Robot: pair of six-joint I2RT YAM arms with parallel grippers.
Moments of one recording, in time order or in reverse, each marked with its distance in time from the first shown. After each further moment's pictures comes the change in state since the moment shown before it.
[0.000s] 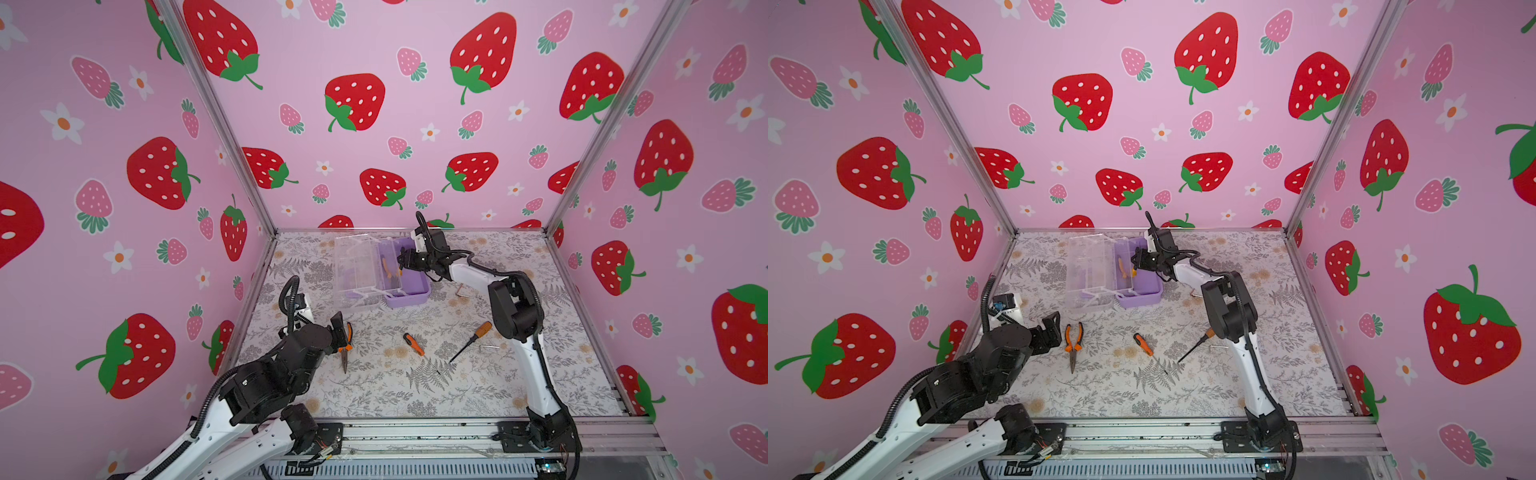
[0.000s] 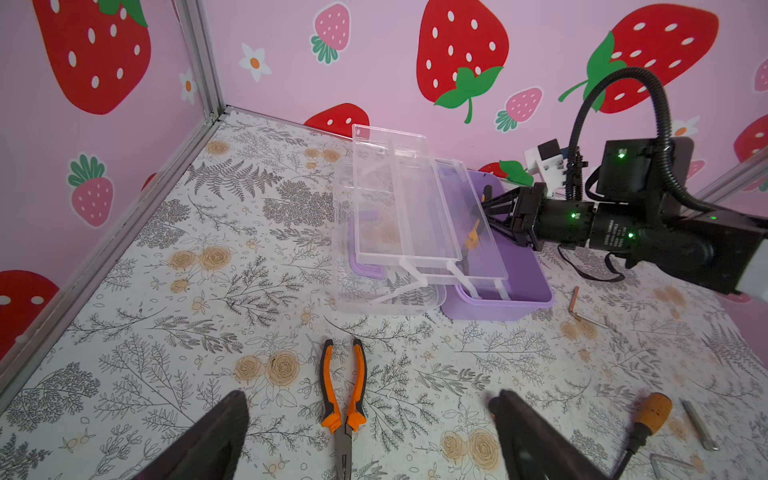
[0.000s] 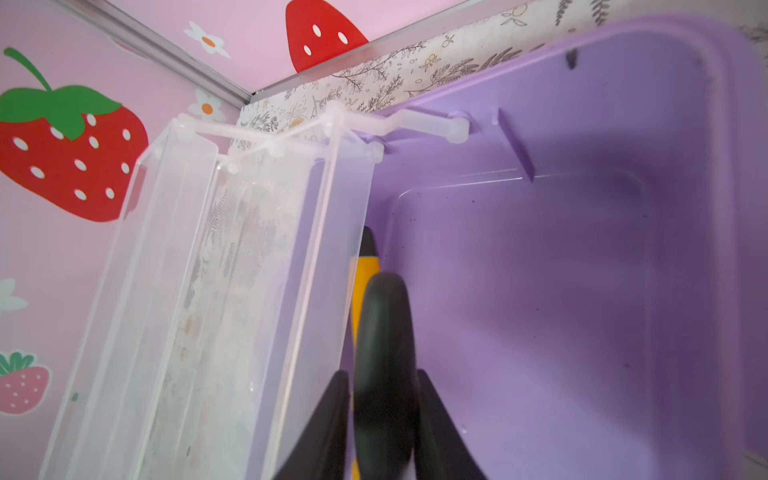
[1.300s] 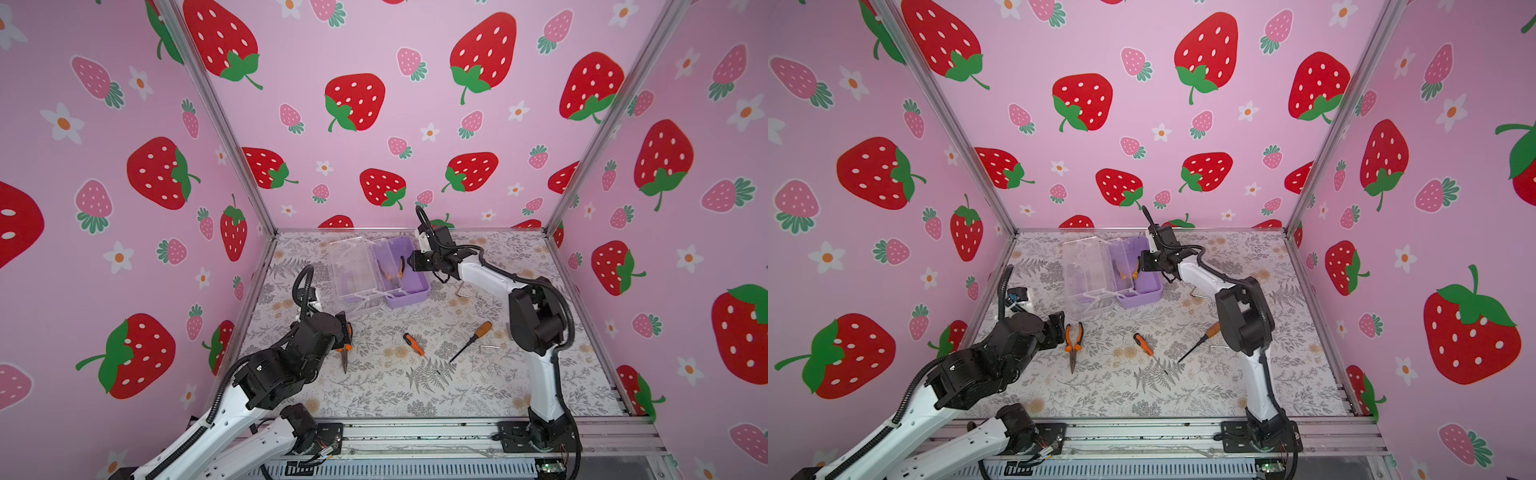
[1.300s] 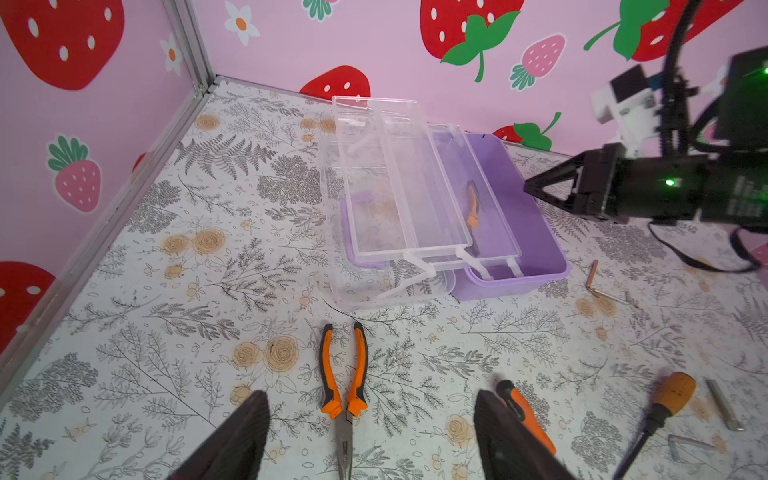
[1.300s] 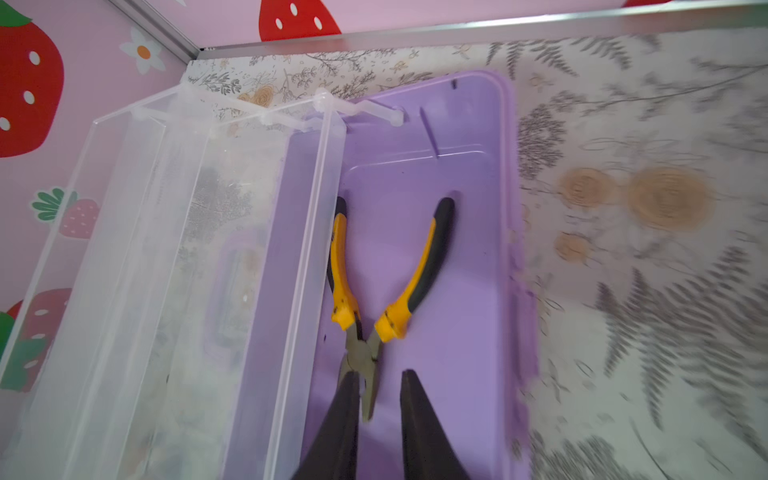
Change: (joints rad) left arm 0.062 0.119 0.033 0.001 0.101 0.037; right arm 0.035 -0.347 -0.238 -0.183 0.239 -0.218
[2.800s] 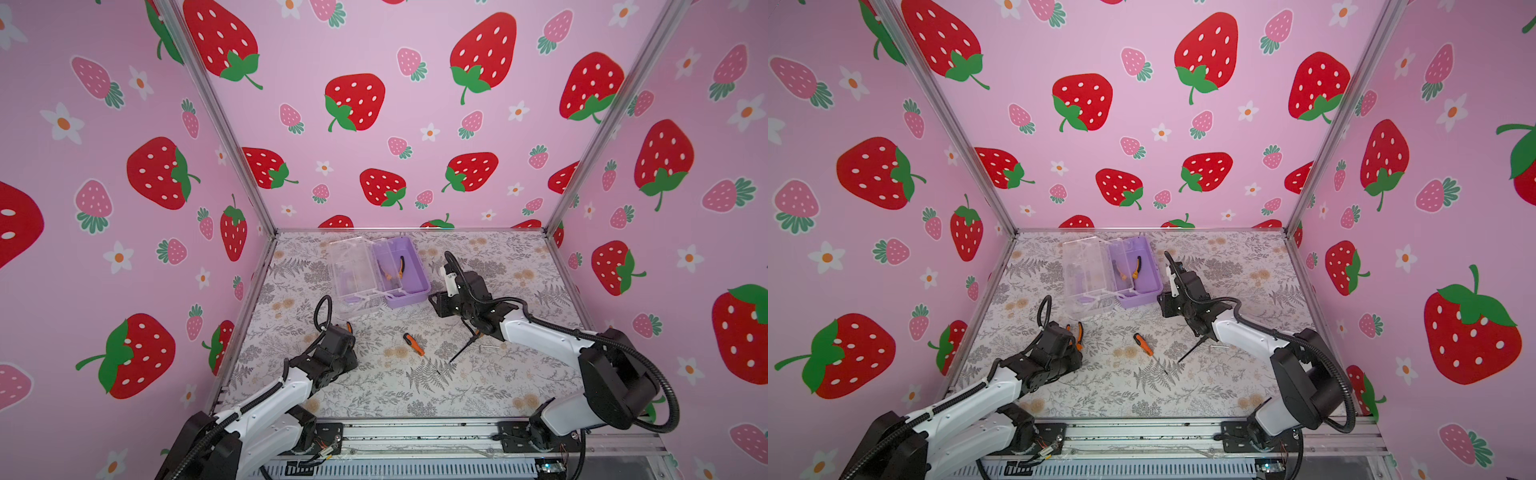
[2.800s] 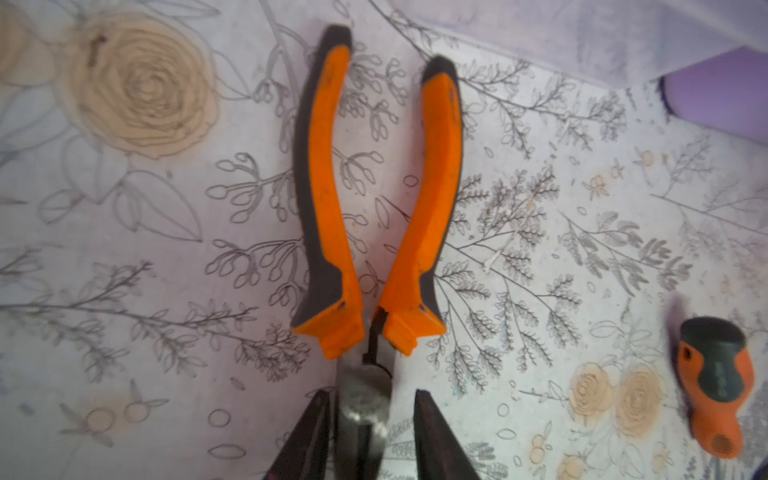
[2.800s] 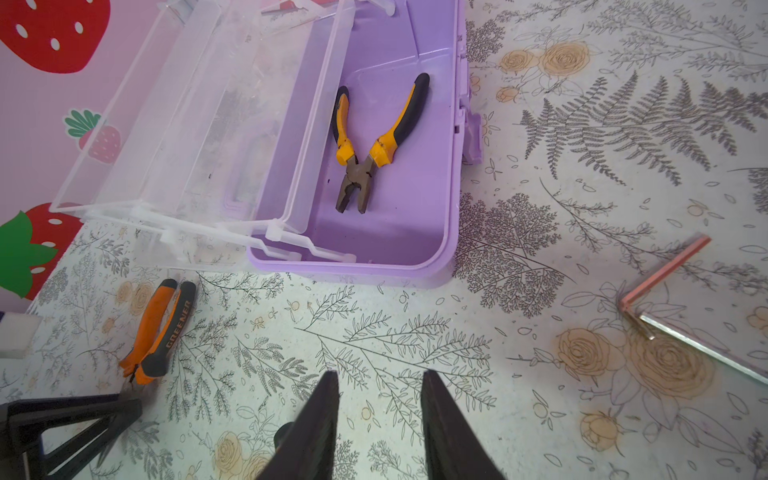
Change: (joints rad) left arm 0.287 0.299 -0.553 0.528 0.513 -0.182; right arm 0.077 -0.513 -0.729 0.266 0.098 0.031
